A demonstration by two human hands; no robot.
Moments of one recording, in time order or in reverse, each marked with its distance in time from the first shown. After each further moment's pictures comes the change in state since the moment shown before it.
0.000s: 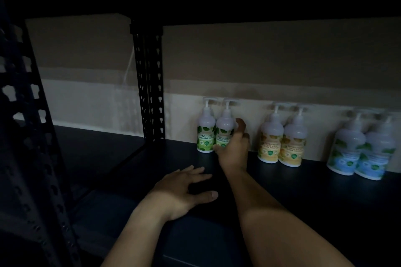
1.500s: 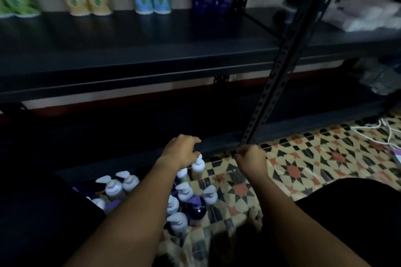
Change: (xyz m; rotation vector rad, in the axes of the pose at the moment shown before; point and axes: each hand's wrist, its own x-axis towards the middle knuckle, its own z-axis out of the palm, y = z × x) left_hand -0.165 0.252 0.384 0.164 -0.497 0.174; right_hand -0.408 0.264 -0.456 -0.488 -0.079 0.748
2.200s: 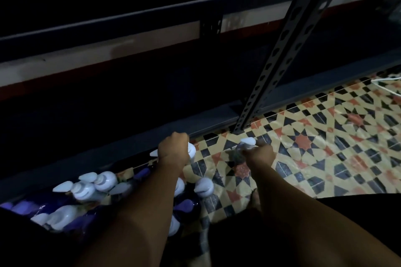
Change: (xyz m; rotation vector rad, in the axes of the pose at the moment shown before) left_hand 0.102 -0.030 0.125 0.301 -0.133 -0.217; right_hand 0.077 0.101 0.081 0.452 0.097 0.618
